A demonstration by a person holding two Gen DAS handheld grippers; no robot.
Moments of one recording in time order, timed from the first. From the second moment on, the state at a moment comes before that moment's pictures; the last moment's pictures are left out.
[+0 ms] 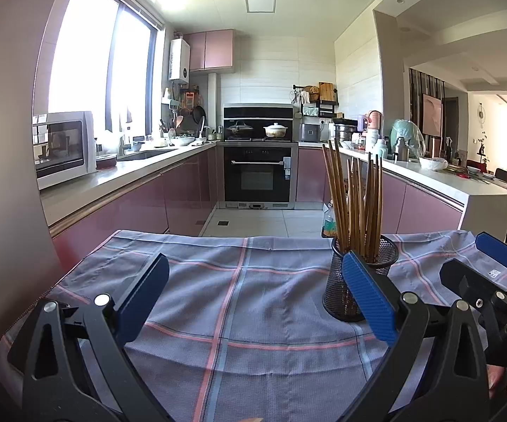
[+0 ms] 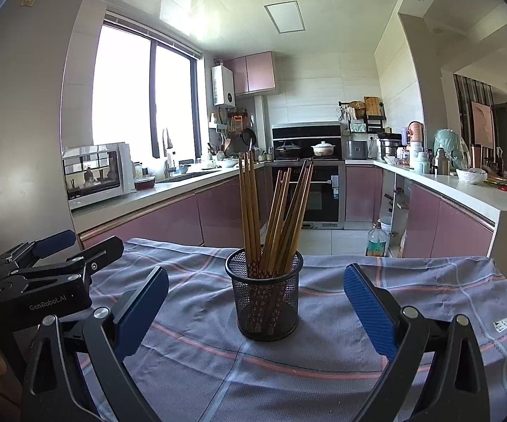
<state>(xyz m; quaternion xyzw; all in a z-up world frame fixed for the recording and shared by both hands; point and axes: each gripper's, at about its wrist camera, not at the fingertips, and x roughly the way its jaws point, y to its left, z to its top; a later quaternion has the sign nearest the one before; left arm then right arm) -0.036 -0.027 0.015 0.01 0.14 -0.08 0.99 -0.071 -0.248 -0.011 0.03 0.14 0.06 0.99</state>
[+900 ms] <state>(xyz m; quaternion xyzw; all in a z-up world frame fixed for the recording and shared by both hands) -0.036 -0.031 0.015 0.00 0.14 -0.08 0.99 -0.071 -0.247 -0.011 0.03 0.13 0.06 0.99</state>
